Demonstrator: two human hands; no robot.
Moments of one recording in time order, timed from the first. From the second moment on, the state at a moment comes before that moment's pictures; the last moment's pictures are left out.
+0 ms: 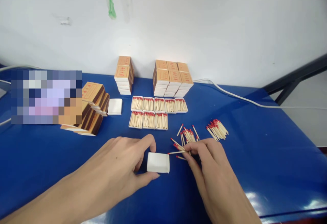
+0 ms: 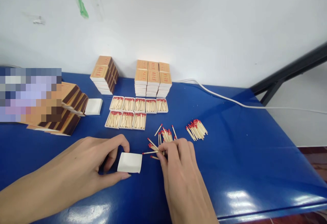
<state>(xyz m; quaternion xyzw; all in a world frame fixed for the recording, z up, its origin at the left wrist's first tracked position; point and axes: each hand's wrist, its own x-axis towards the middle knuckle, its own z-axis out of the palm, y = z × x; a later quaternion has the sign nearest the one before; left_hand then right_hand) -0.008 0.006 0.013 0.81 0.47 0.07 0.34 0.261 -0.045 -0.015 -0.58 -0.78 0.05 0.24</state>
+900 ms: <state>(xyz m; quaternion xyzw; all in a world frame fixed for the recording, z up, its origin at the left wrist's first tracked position) -0.003 0.005 0.010 0.80 0.48 0.08 0.34 0.223 -0.029 0.022 -0.42 -0.90 -0.10 0.07</state>
